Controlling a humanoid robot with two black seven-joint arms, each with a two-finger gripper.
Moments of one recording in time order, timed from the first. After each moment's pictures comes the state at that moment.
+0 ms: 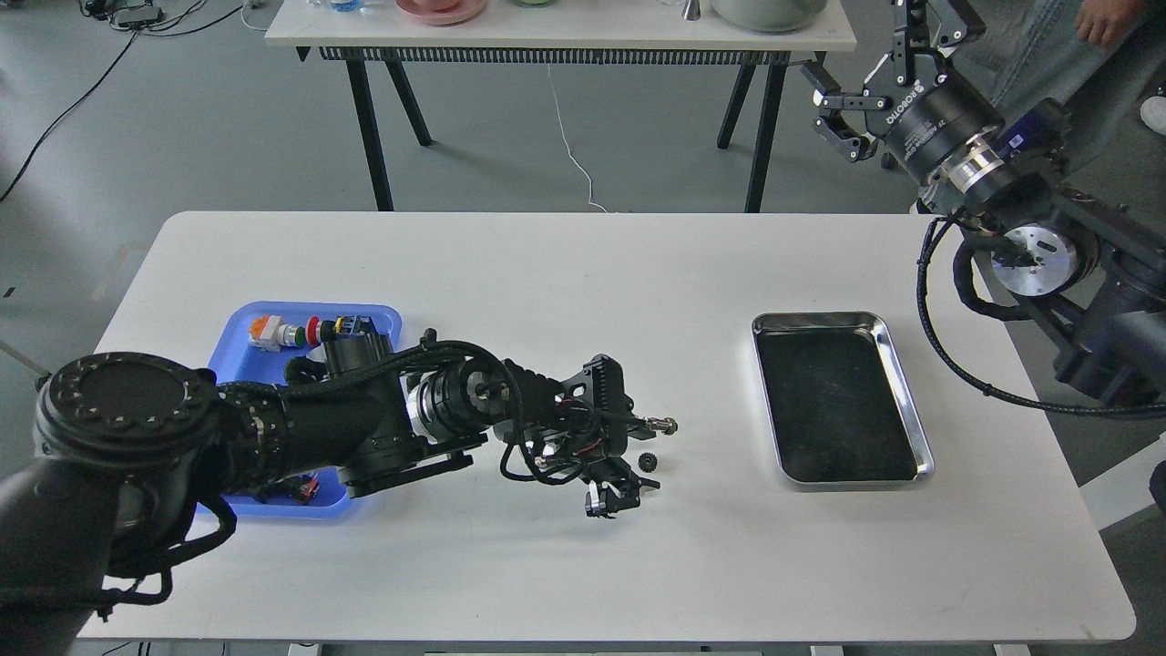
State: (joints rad) left arm -1.09 -0.04 0.21 -0.83 2.18 -0.05 -0.42; right arm 1.02 -0.44 0.43 0.68 -0.08 0.49 0.45
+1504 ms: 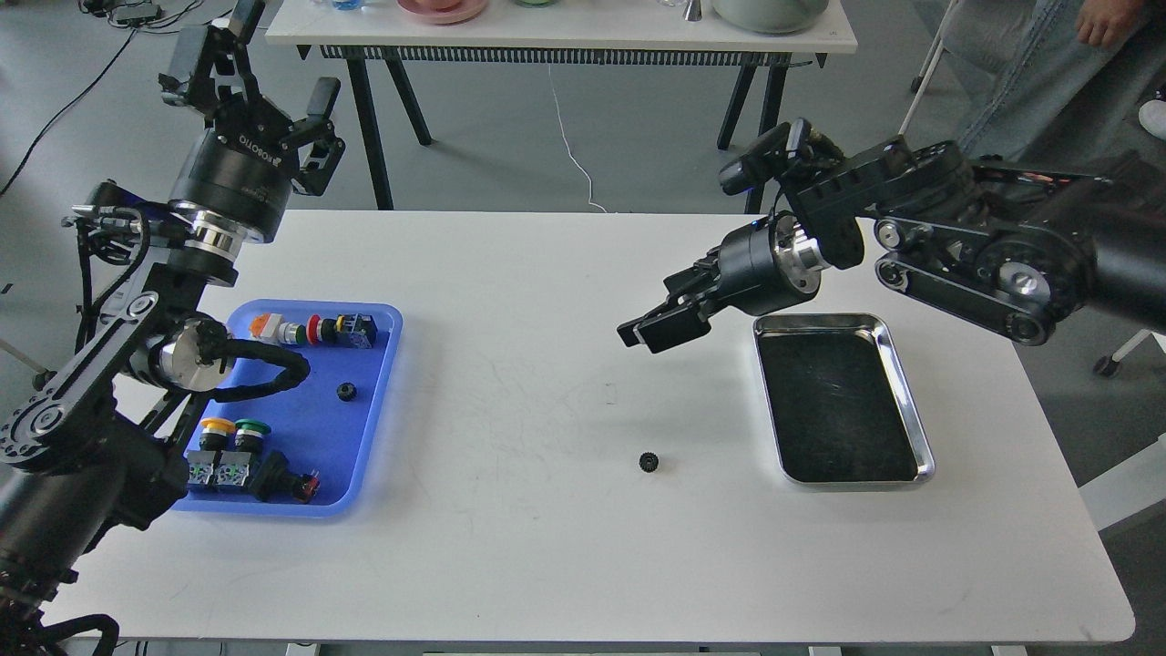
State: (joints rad) left arm -0.50 0.32 -1.21 -1.21 0.63 -0.15 -0.38; right arm 1.38 -0.27 -0.16 1.04 -1.78 0.49 0.49
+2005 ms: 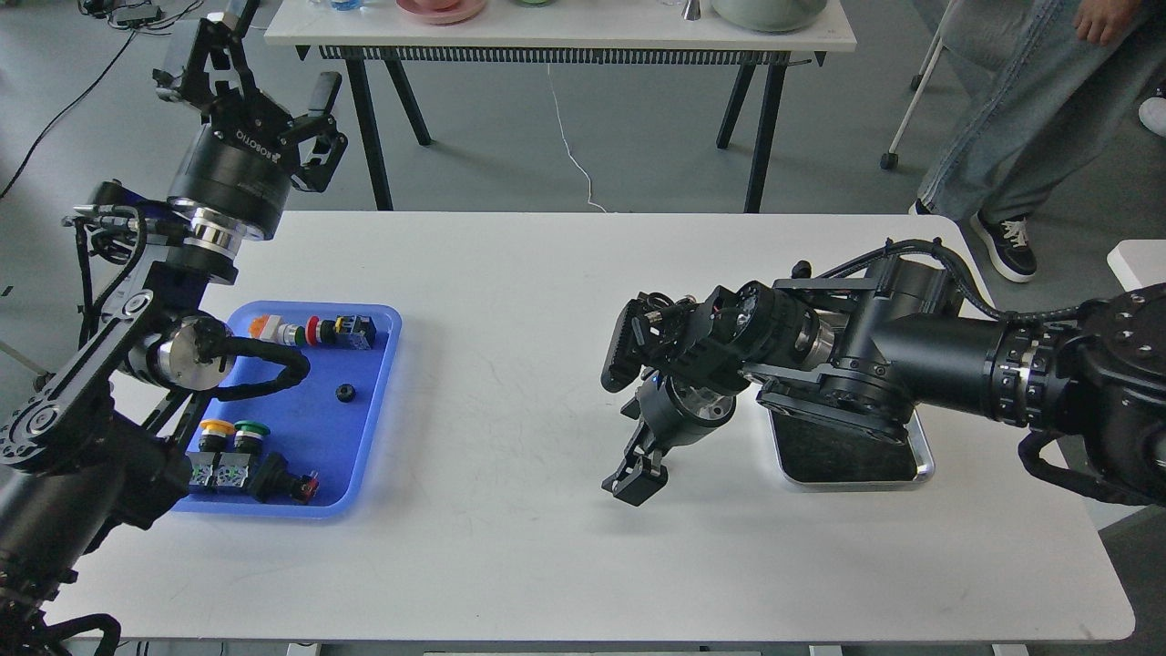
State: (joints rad) left arm -0.50 0.32 -1.21 -1.23 0.63 -0.15 -0.38; right arm 1.25 -0.07 -0.22 0.94 -1.98 0.49 0.49
